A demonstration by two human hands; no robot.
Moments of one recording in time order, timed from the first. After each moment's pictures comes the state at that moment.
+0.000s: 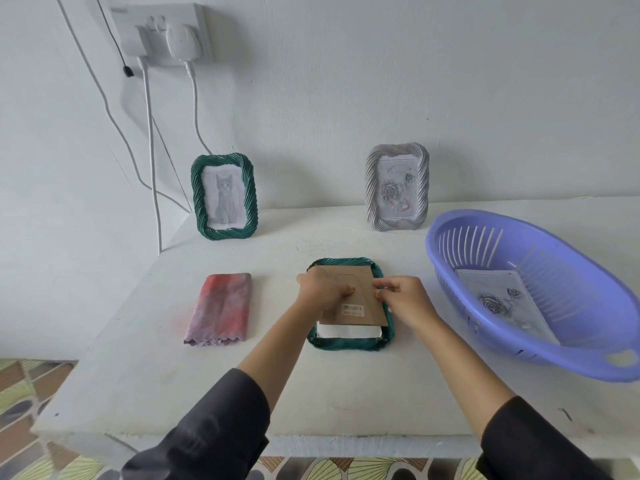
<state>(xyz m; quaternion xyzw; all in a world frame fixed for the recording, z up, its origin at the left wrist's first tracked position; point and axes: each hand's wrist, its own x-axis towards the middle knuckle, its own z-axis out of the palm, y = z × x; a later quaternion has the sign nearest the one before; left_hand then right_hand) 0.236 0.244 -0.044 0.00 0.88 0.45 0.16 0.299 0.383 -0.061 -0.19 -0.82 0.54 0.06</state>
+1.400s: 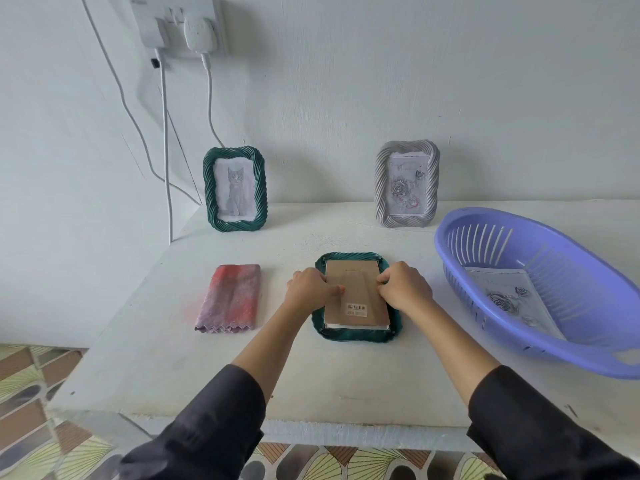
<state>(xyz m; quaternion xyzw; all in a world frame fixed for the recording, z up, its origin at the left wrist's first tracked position) 0.222 0.213 -0.064 0.08 0.94 0.30 0.16 0.284 0.369 -0.047 -0.22 -0.94 0.27 -0.01</state>
